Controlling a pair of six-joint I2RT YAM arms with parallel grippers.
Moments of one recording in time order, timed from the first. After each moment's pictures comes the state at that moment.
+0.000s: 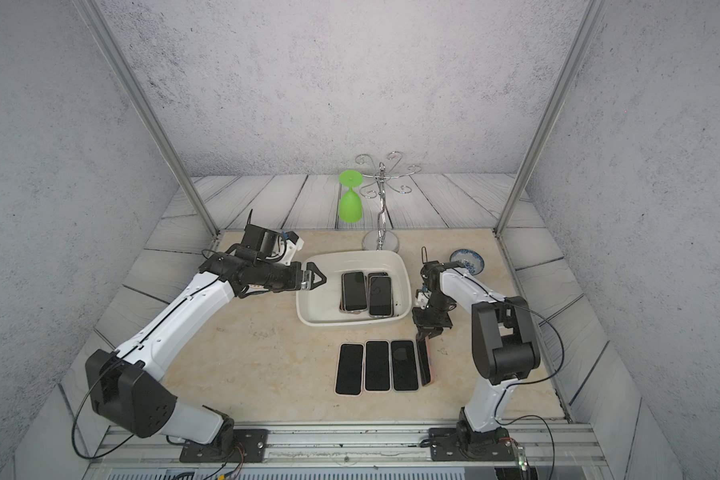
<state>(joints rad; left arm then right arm) -0.41 1.48 1.40 -0.81 0.42 -0.34 0.22 1.77 1.23 -1.19 -0.26 0.07</state>
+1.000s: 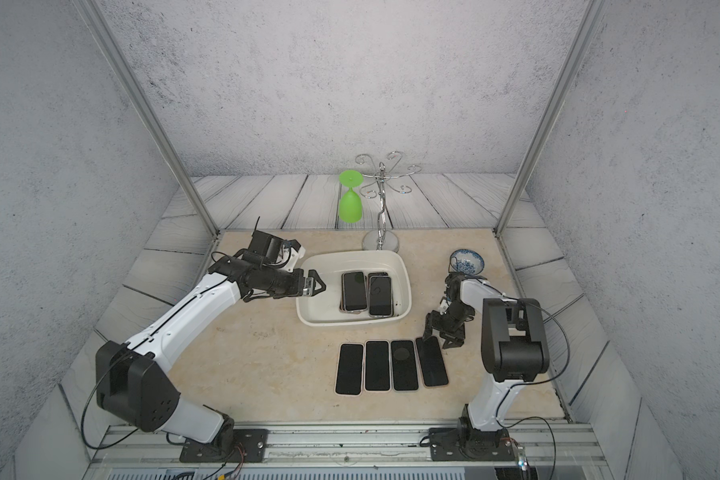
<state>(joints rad) -0.41 1.51 1.34 -0.79 0.38 -0.33 0.01 1.75 1.04 -0.98 -0.35 0.24</state>
